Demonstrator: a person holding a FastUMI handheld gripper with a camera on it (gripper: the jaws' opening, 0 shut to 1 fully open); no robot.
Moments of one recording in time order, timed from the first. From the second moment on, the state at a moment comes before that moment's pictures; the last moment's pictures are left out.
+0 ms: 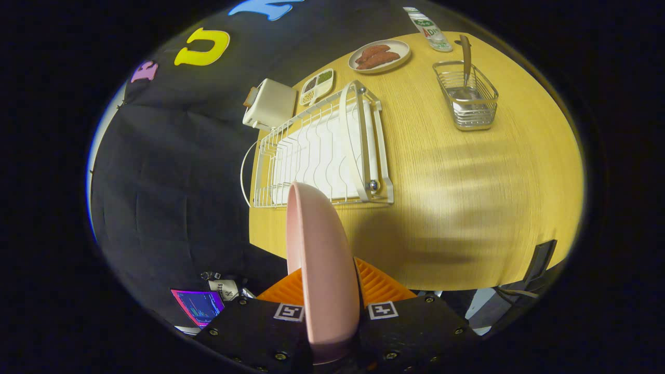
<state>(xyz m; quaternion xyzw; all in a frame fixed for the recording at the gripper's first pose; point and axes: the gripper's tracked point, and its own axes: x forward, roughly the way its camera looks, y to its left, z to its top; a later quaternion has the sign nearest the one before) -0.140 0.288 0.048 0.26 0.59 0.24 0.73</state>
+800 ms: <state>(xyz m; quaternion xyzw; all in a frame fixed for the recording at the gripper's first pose) -0.152 0.307 -0.064 0.30 0.61 0.20 0.71</state>
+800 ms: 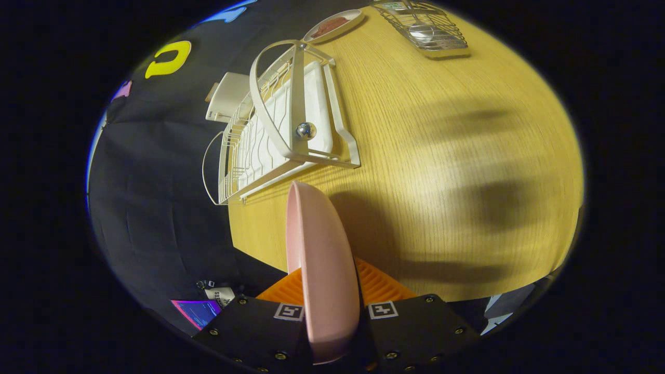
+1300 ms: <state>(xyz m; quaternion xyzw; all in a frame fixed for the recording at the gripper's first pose) -0.145 0.305 -0.079 0.30 0.61 0.18 0.71</state>
